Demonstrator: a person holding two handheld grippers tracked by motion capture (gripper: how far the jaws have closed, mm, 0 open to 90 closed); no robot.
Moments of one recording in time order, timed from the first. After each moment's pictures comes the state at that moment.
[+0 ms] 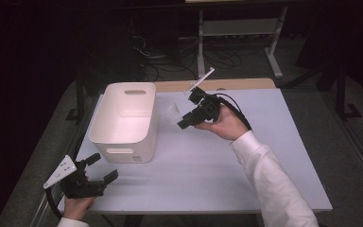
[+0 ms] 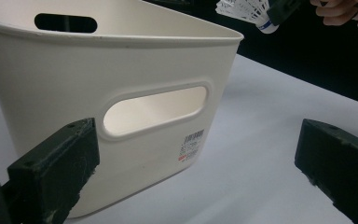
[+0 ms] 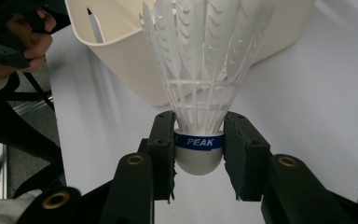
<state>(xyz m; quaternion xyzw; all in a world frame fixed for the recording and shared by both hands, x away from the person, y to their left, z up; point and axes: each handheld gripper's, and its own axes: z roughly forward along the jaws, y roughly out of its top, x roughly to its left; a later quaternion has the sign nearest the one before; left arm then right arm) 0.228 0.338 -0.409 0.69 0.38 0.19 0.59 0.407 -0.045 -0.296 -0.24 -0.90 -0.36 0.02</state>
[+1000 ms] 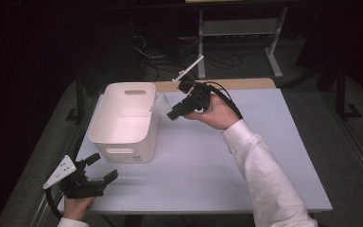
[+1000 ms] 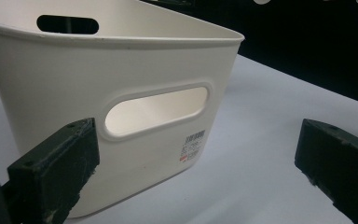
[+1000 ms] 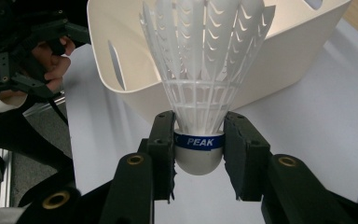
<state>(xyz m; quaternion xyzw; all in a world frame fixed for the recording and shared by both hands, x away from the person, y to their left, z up) 0.228 0.338 -0.409 0.68 0.38 0.20 0.59 0.416 -0.021 -0.265 -0.22 -0.90 -0.37 0.03</state>
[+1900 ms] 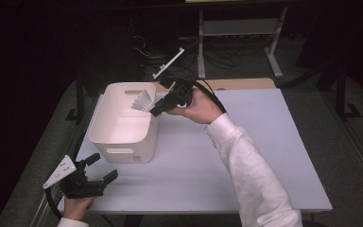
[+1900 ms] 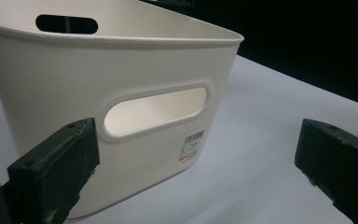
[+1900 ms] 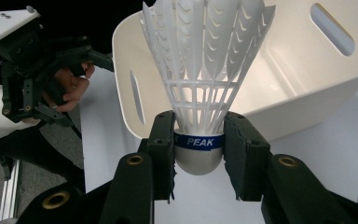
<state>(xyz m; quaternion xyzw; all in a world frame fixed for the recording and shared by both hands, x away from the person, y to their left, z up) 0.228 0.339 -0.409 0.69 0.38 0.20 0.59 0.421 0.022 -0.249 -0.18 -0.91 -0.38 0.03</state>
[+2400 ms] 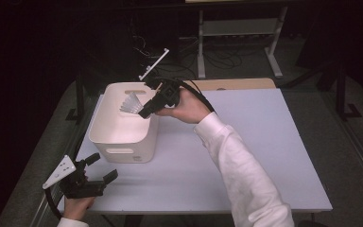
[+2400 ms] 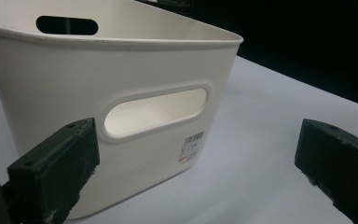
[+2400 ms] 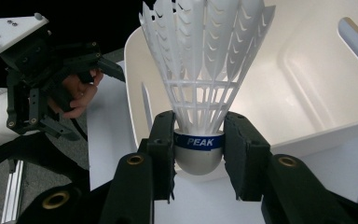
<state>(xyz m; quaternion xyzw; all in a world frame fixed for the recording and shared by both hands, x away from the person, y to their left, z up) 0.228 0.339 -0.408 0.69 0.38 0.20 0.59 0.420 0.053 -0.248 -0.17 -0.91 -0.37 0.05</state>
